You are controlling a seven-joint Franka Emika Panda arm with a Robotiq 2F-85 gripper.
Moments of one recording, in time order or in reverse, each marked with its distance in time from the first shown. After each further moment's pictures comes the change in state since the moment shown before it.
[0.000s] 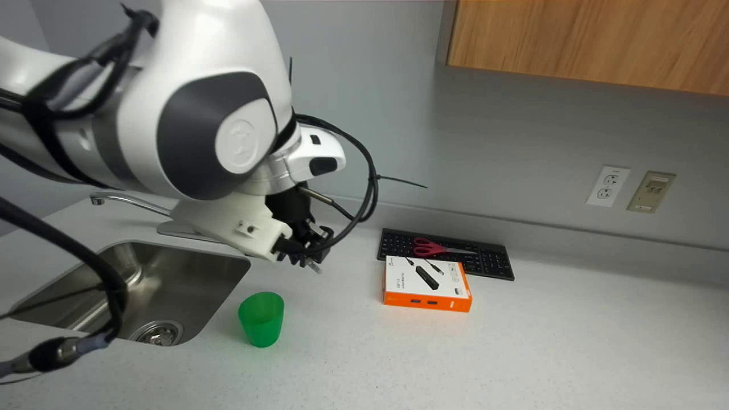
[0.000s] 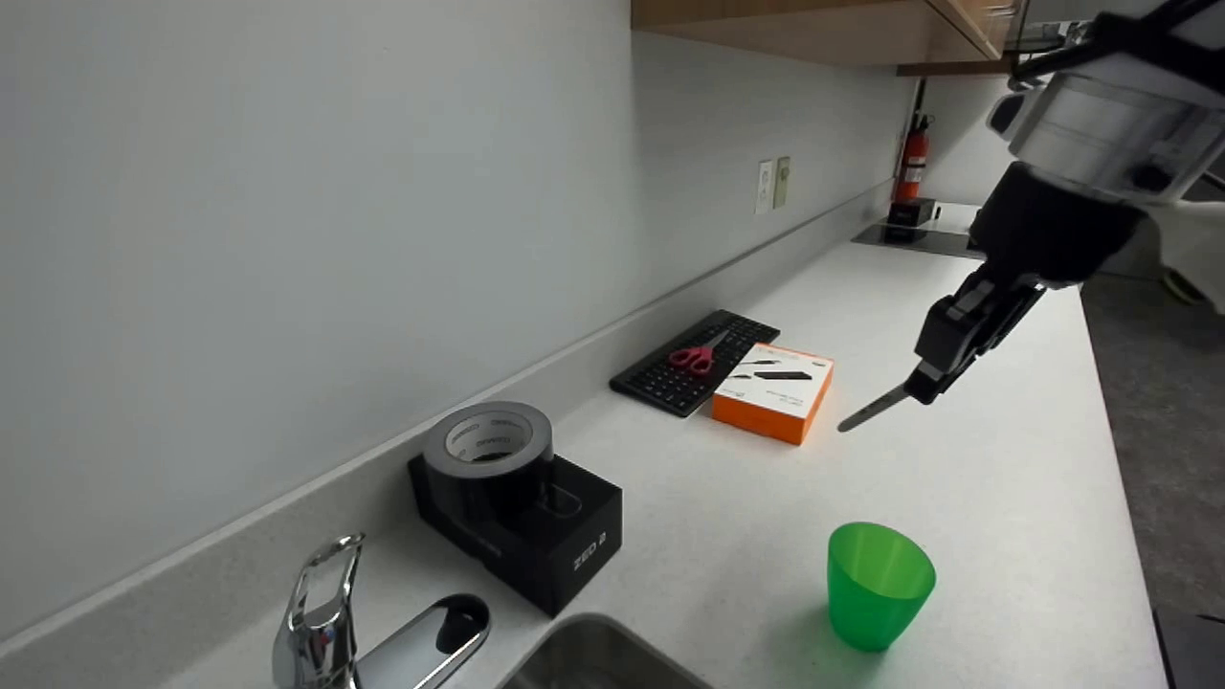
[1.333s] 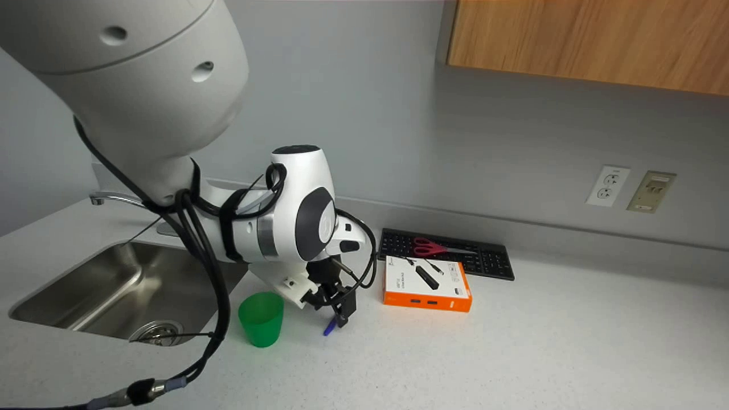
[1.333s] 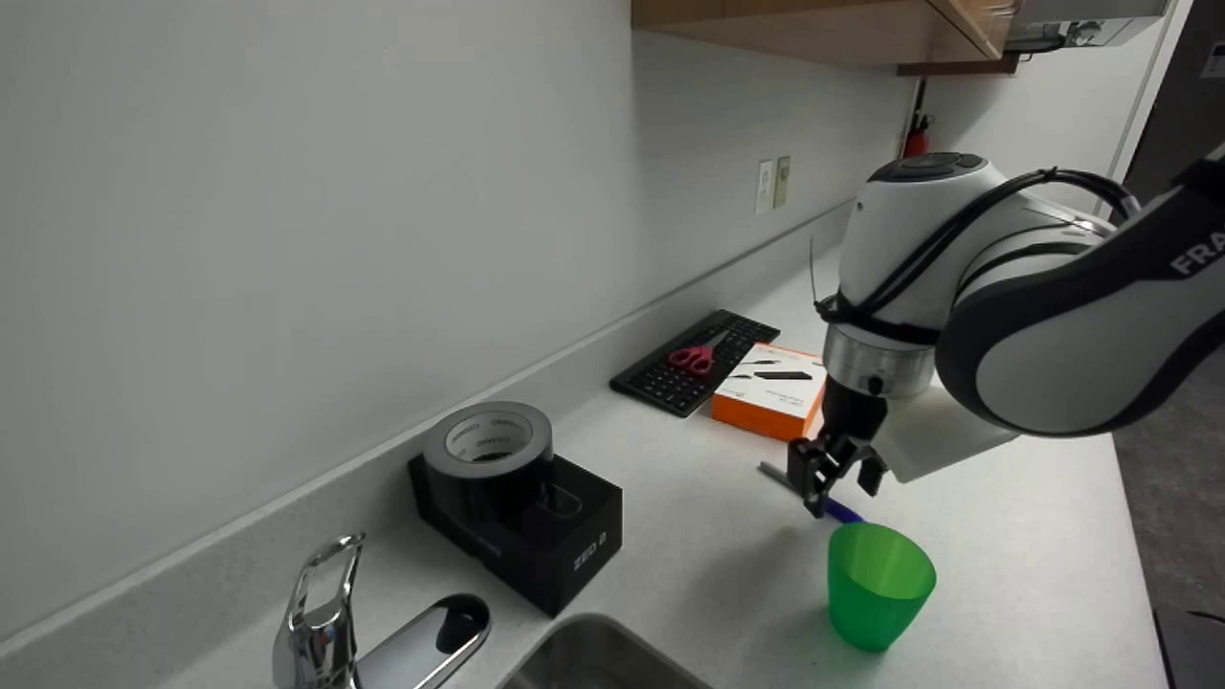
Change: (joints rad) arm 0.049 0.617 -0.081 0.252 -0.201 0.133 0.412
